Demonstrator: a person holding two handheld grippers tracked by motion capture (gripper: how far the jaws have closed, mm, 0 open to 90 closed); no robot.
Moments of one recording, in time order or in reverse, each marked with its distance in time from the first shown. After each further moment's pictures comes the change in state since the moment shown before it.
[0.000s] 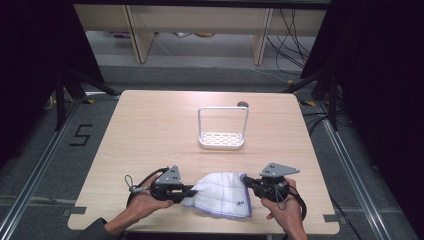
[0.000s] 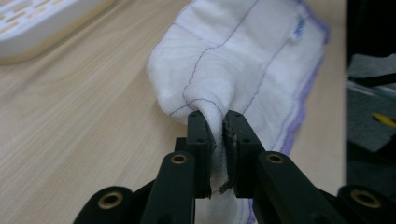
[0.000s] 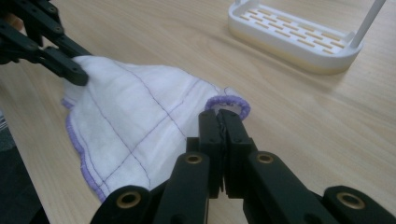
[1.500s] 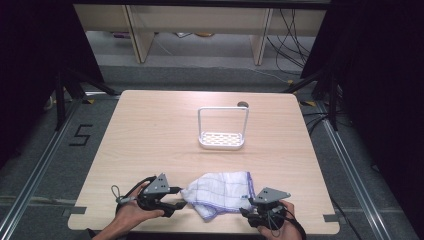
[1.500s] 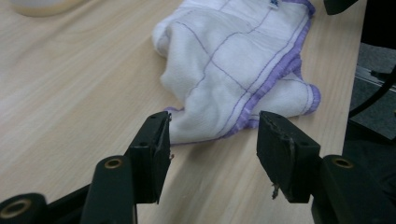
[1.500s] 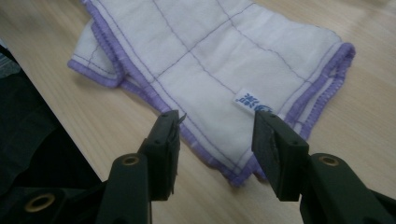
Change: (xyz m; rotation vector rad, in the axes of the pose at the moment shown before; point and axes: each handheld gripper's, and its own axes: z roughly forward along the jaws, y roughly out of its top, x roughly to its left) left arm -0.004 -0.031 -0.010 0.073 0.085 -0.044; right arm 0.035 -0.049 0.000 0.179 -0.043 -0.057
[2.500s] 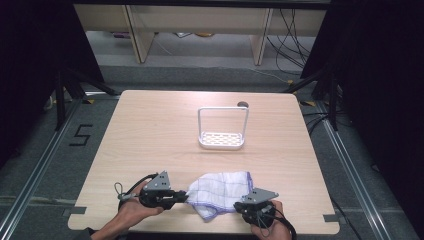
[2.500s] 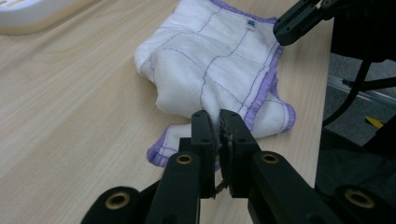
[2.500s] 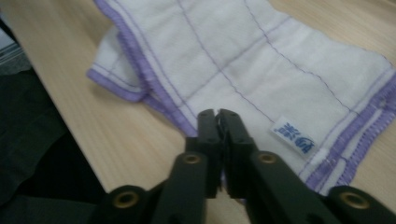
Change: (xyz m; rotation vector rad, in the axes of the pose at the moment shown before) left arm 0.002 0.009 -0.006 -0.048 -0.054 -0.001; right arm 0.011 0.008 0.020 -0.008 0.020 -0.053
